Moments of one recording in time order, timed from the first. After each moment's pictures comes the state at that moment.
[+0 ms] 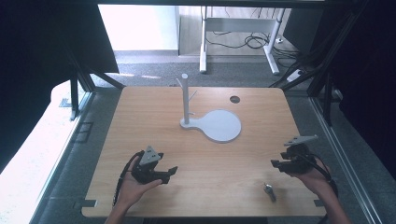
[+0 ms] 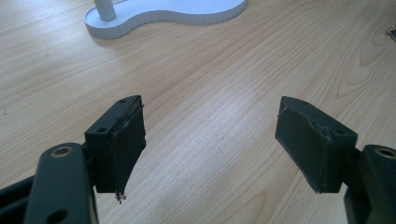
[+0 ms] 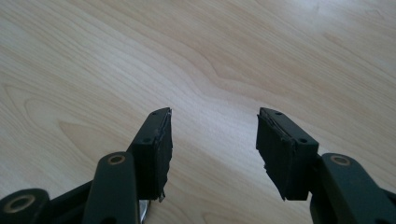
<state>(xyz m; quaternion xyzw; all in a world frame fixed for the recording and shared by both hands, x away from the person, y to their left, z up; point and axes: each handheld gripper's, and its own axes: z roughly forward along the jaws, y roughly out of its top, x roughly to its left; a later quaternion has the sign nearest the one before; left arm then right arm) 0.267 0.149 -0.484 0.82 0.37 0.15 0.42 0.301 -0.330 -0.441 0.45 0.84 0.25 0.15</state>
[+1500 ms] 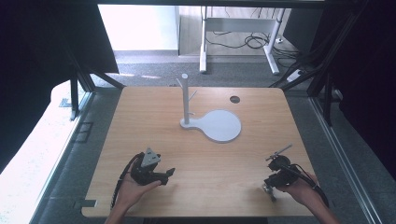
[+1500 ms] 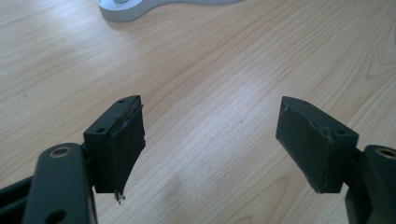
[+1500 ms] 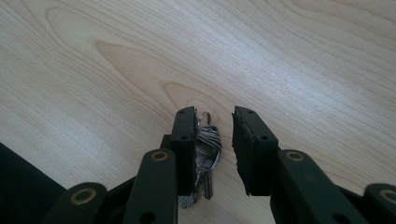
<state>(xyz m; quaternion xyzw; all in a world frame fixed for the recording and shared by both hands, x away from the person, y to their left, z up) 0.266 0.151 -0.492 0.83 0.37 0.17 0.38 0.283 -0.289 -0.470 0.45 0.88 0.12 0.05</state>
